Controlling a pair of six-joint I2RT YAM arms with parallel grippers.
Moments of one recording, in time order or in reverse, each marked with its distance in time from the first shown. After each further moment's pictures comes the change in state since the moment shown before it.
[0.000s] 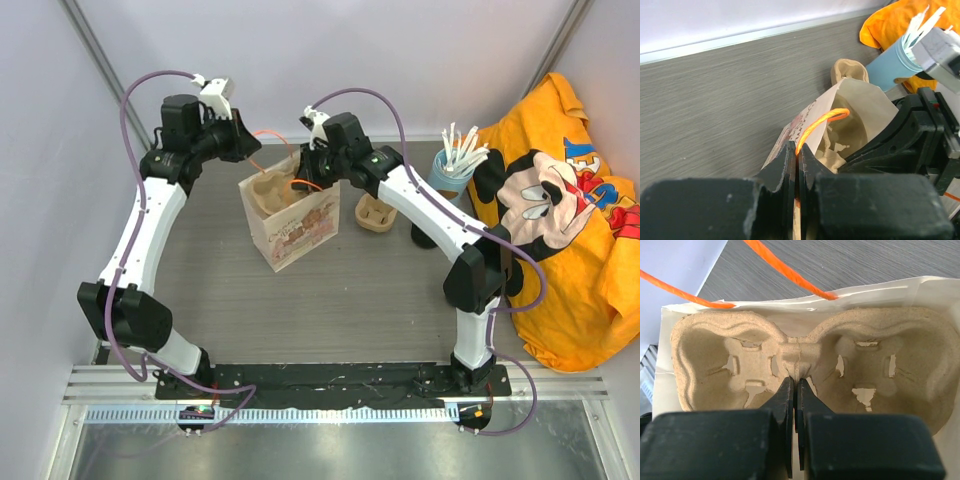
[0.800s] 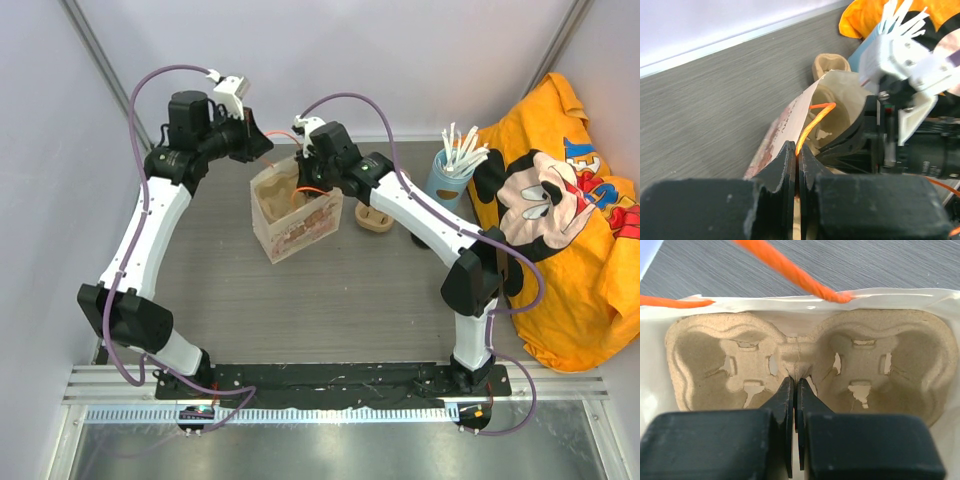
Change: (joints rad) left arm -0.063 -0.002 0.038 -0.034 0.035 0.060; right arm 0.056 0.000 -0.006 -0.031 0.249 -0.093
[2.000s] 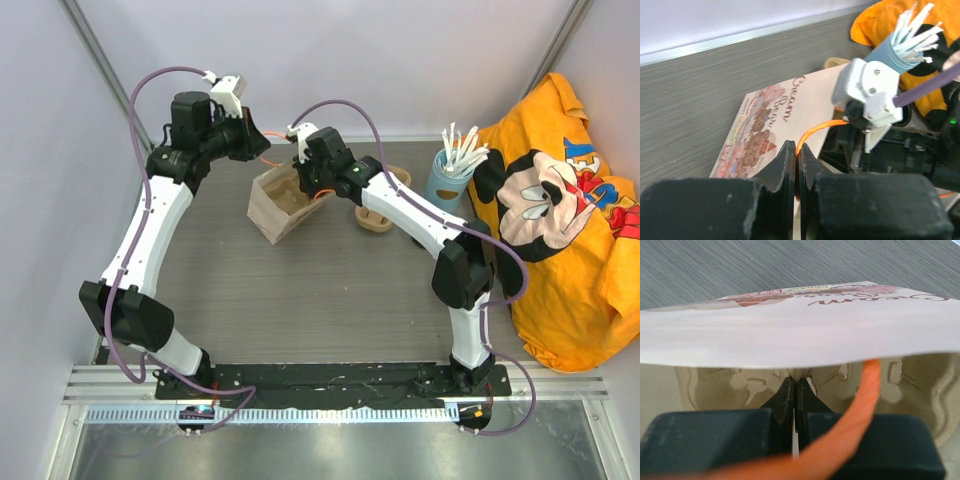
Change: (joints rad) left arm 0.000 0.008 0.011 -0.003 -0.063 -0.066; right arm -0.011 0.073 -0.018 0.066 0.034 -0.160
